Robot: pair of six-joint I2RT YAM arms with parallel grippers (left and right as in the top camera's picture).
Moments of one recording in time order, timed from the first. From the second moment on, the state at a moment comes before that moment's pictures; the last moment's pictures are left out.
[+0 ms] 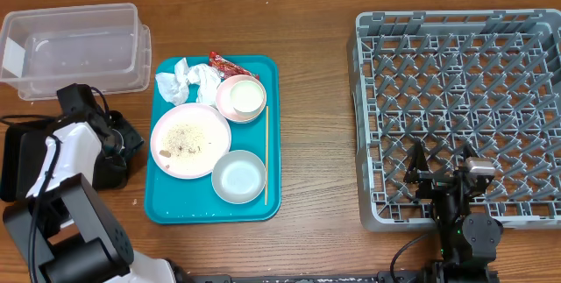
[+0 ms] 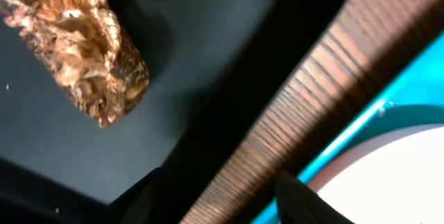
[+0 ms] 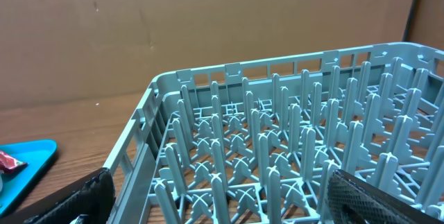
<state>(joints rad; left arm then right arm) 0.44 1.71 1.03 -0.68 0.04 -0.31 -0.05 0.05 0.02 -0.04 -0.02 0.12</state>
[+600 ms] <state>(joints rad) 0.44 1.76 1.03 -0.70 -0.04 -0.28 -0.05 0.05 0.02 -0.04 -0.02 0.12</state>
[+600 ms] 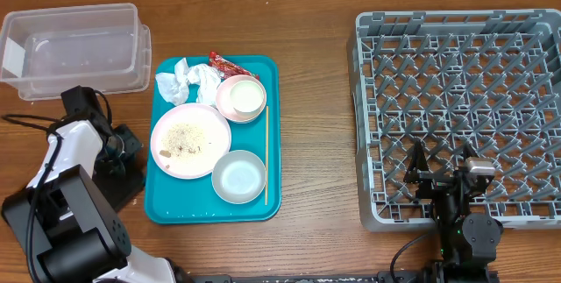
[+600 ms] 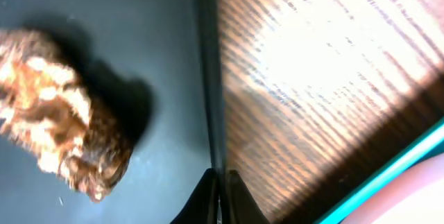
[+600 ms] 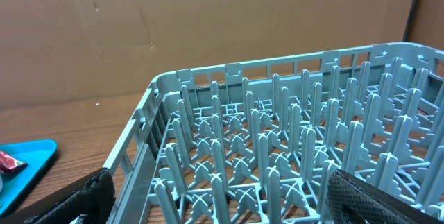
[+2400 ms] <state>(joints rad) 0.43 1.76 1.05 -0.87 -0.07 0.47 -0.05 0.05 0.02 -0.04 -0.02 0.12</state>
